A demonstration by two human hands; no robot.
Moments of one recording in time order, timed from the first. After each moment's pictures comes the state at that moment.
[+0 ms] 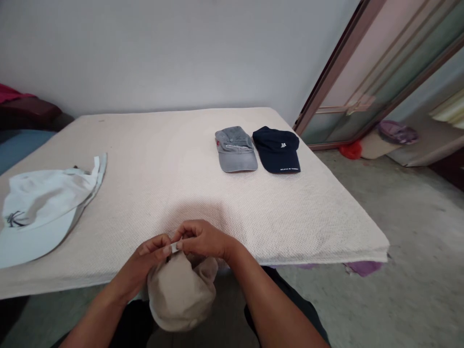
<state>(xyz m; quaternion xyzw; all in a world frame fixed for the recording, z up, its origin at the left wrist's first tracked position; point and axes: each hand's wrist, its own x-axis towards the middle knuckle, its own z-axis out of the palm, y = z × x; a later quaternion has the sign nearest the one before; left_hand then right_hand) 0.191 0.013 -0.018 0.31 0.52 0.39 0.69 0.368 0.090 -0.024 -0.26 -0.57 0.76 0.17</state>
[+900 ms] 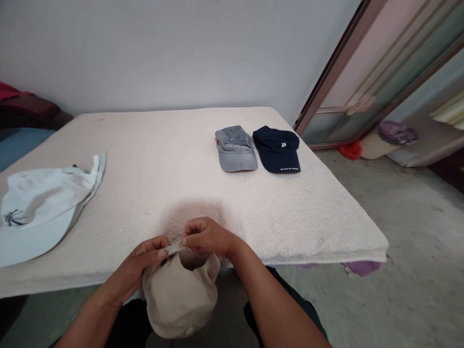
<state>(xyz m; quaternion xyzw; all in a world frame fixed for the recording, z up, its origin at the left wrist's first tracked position) 0.181 0.010 -0.018 0.31 0.48 0.37 0.73 0.374 0.089 -0.021 -0.26 -0.49 0.81 0.18</state>
